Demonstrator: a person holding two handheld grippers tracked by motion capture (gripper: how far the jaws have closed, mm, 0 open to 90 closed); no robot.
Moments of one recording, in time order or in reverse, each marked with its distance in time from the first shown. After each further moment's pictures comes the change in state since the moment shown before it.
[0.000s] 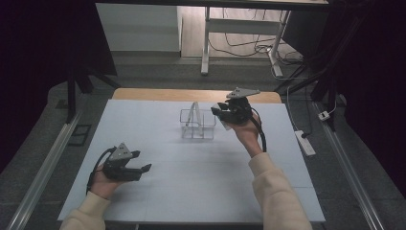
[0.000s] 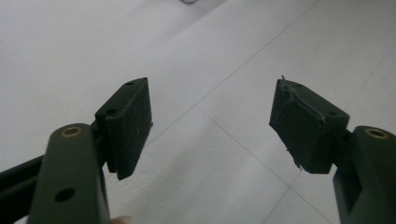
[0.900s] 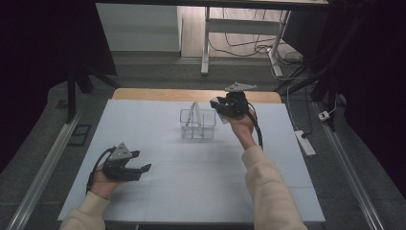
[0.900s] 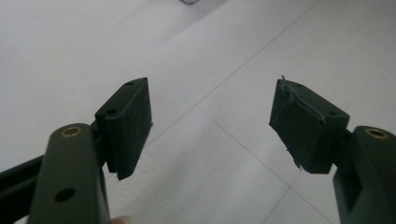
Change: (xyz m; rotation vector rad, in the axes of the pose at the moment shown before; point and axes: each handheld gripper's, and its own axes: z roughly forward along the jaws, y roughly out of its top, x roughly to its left) left arm 0.001 -0.001 0.000 0.000 -0.001 -0.001; right arm -0.013 0.006 0.023 -0.028 -0.050 0.053
